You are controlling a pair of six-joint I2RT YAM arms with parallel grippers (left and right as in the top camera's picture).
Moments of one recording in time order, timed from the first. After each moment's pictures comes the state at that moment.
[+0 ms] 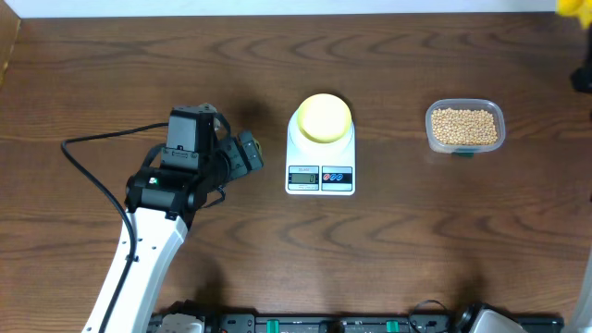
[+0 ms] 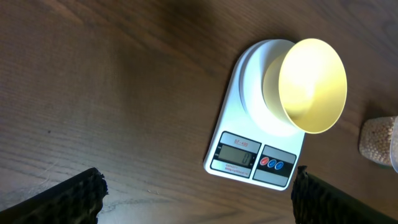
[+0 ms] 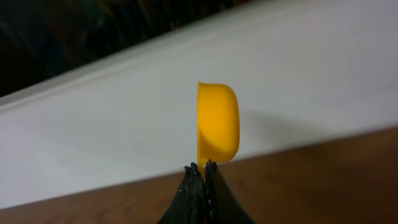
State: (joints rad) left arm -0.20 1.20 1.02 -0.78 0.11 -0.58; right arm -0.46 1.30 1.23 -0.07 -0.55 0.26
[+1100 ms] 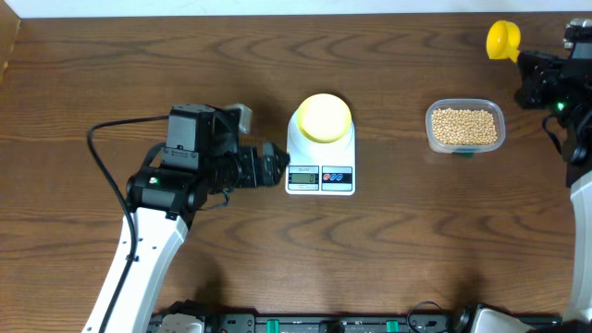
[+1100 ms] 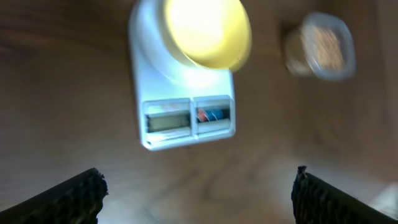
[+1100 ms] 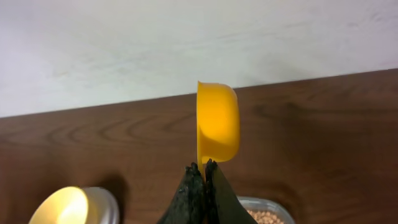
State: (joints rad) left arm -0.20 1.20 1.02 -0.77 0.48 -0.29; right arm -0.32 1.37 1.23 -0.32 -0.49 0.04
